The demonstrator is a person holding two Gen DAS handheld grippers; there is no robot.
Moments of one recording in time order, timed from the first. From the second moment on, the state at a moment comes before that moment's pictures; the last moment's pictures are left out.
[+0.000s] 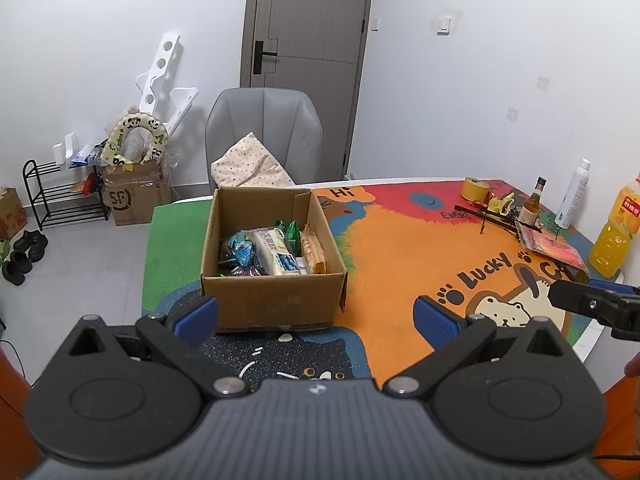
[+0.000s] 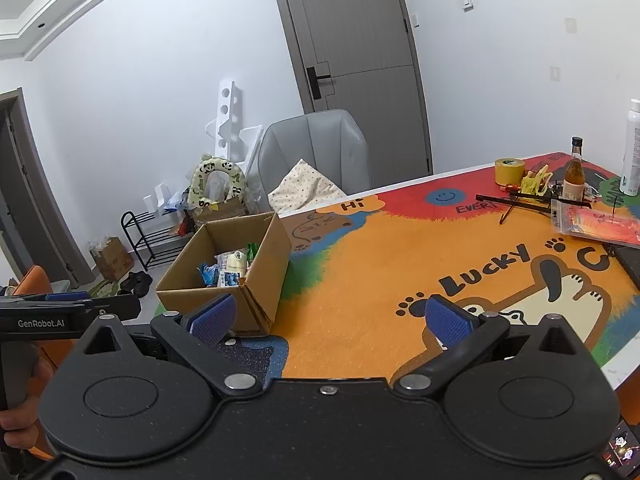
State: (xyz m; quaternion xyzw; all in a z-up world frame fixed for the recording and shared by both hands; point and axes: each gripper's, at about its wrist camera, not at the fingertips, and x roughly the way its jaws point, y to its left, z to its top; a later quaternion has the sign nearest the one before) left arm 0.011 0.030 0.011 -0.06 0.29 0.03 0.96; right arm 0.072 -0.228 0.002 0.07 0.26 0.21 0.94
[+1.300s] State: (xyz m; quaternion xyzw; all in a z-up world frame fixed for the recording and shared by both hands) left arm 0.009 0.023 0.018 -0.05 0.28 0.02 0.96; right arm 0.070 -0.228 0.004 0.06 0.26 0.21 0.94
